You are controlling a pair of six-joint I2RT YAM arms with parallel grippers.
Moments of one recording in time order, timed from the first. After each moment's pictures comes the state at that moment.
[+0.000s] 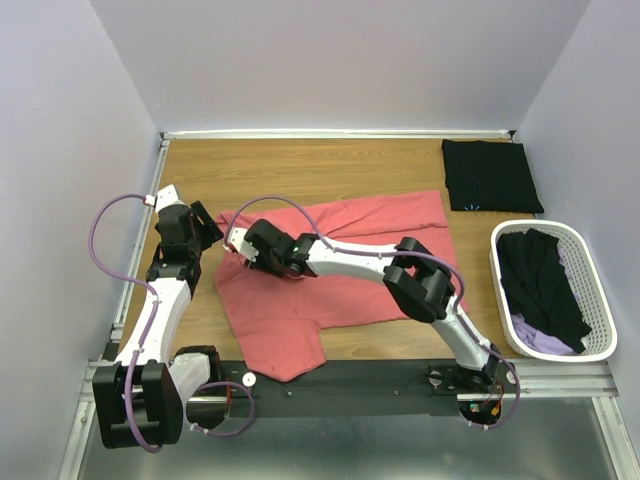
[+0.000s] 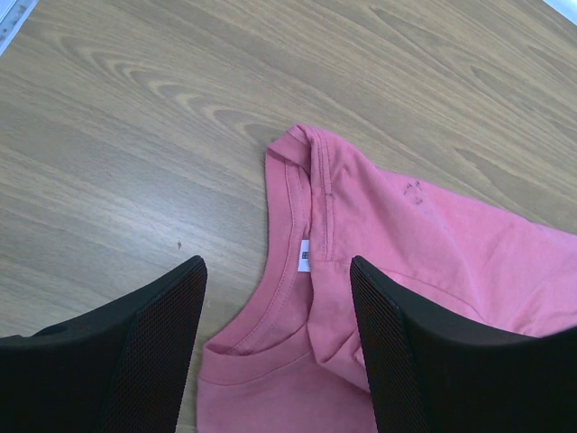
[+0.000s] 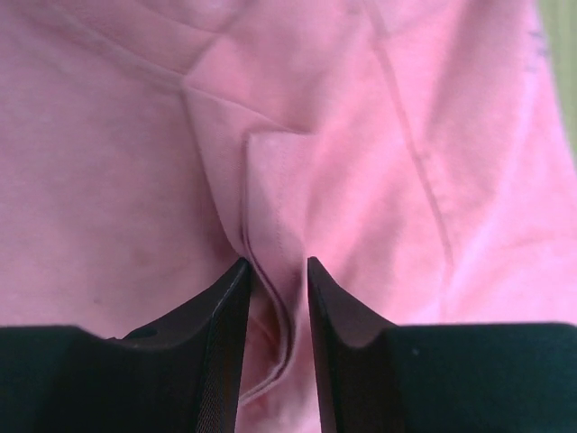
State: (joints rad) left arm 0.06 1.02 0.61 -0.11 -0.12 -0.43; right arm 1.10 2.27 1.76 -0.35 0.16 -0.32
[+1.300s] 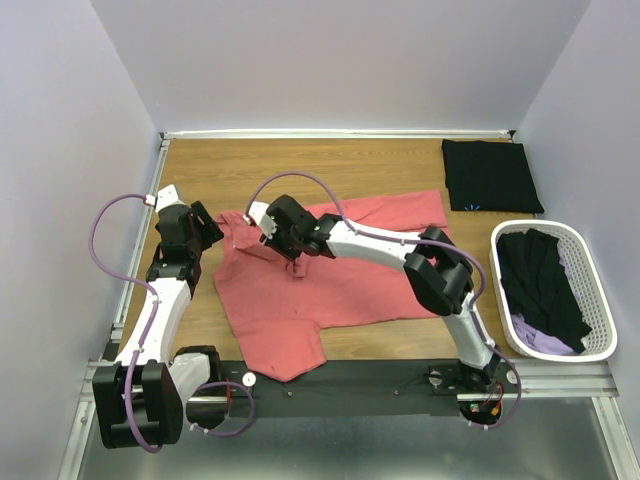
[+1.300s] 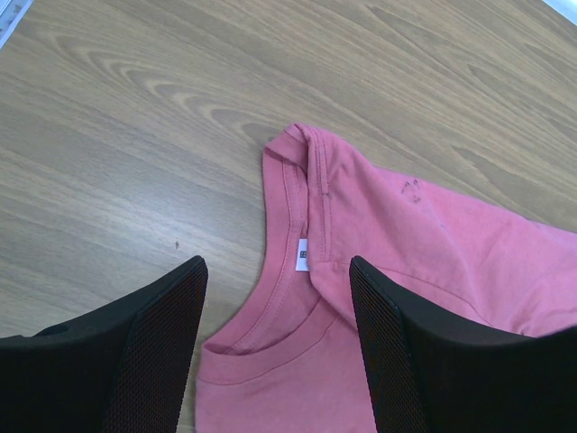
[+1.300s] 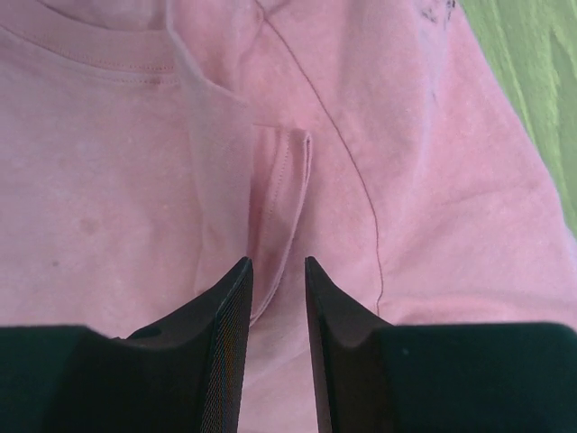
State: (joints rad) left arm 0.06 1.02 0.61 -0.11 -0.12 -0.43; right arm 0.98 2.16 1.69 -0.34 0.05 -0.24
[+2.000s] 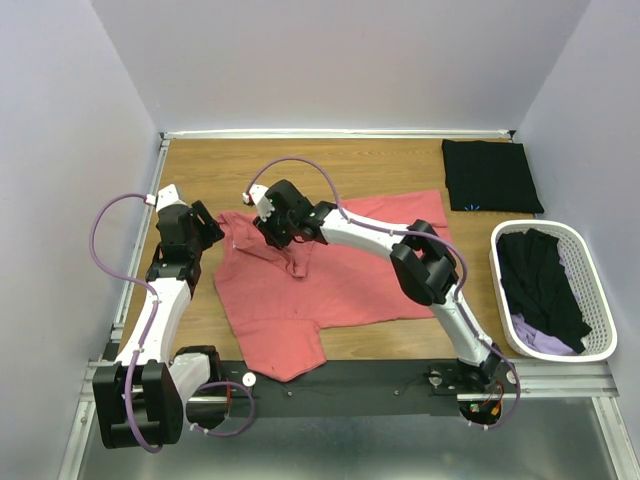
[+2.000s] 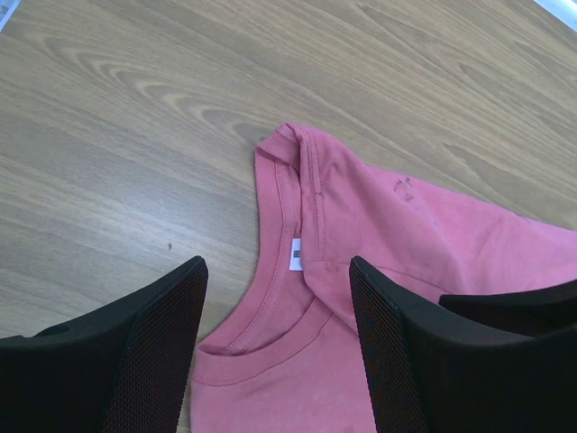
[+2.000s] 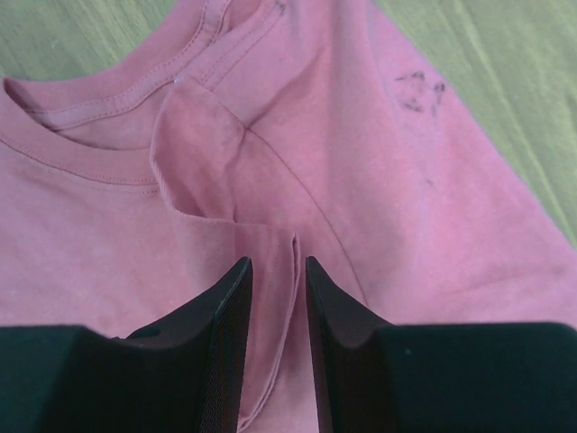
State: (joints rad) left arm 0.06 1.02 0.61 -0.10 -0.09 -0.43; right arm 0.92 2.29 1.87 -0.31 -0.11 -0.10
